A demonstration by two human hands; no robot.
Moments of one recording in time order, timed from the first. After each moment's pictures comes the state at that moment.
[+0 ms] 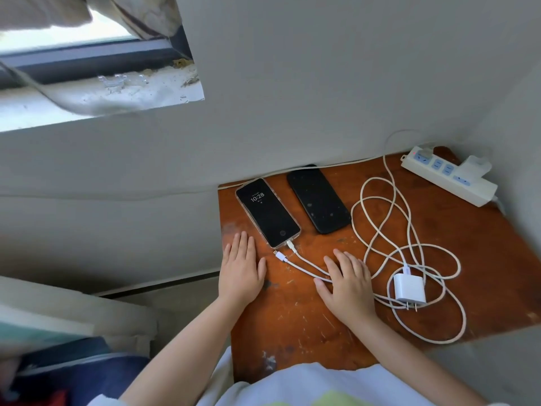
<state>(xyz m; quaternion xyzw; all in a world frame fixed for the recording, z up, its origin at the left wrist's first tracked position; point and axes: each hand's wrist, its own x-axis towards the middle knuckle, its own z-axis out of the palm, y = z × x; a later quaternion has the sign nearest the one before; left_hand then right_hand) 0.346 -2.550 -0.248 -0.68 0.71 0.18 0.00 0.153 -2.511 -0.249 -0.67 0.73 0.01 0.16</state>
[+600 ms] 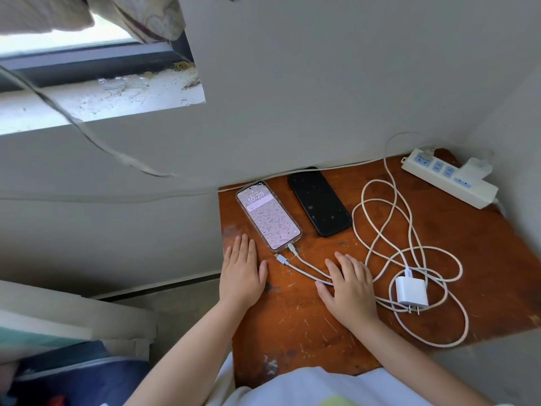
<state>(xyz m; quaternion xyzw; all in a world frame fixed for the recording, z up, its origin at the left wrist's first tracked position) 0.347 -2.551 -0.251 -0.68 0.71 0.17 0.00 0.151 -2.512 -0.250 -0.67 0.73 -0.01 0.16</state>
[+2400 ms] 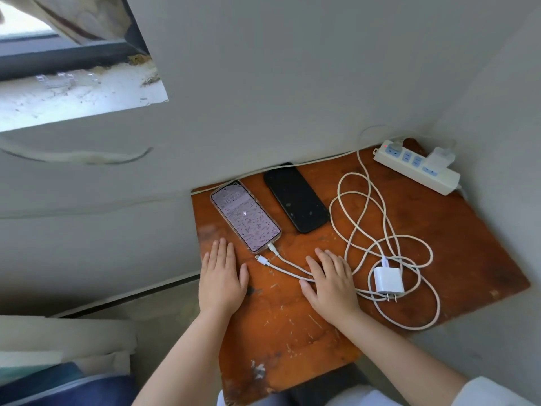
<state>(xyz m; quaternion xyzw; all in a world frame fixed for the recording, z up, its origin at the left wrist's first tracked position) 0.350 -2.552 -0.254 -0.68 0.71 0.17 -0.01 0.156 -2.511 -0.234 -0.67 0.72 0.06 0.19</state>
